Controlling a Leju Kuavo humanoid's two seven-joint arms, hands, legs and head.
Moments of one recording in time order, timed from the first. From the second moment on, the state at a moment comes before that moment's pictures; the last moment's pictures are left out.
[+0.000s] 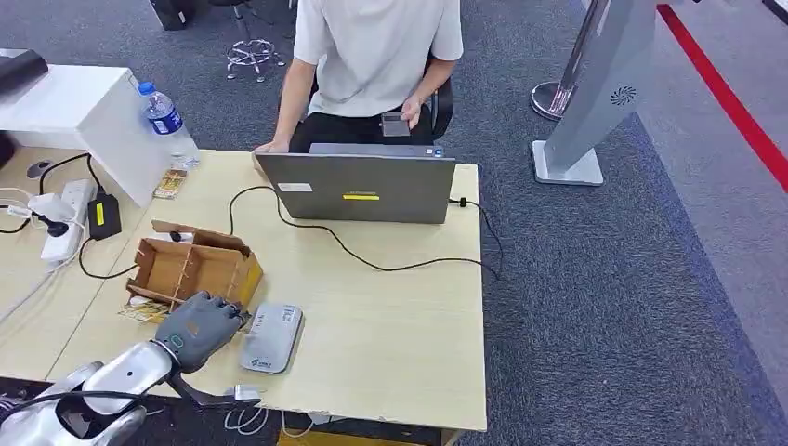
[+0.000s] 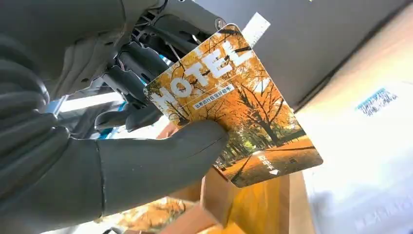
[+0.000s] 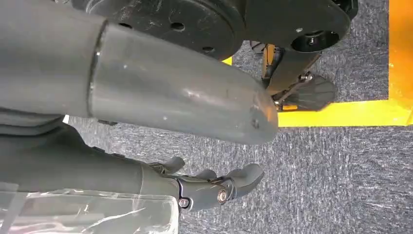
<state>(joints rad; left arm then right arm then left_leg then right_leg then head) -0.12 0.74 -0.63 -1.68 -1.27 -0.08 0.03 -0.03 0.07 -0.33 -0.20 0.39 -0.10 -0.06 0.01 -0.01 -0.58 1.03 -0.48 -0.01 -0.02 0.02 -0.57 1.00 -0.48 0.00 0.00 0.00</state>
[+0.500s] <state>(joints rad) -0.19 0.75 -0.71 -1.67 -1.23 -0.08 -0.02 -0.03 0.07 -0.35 -0.20 0.42 -0.09 -0.07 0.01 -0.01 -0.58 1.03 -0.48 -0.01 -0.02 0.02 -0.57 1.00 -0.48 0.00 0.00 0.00</state>
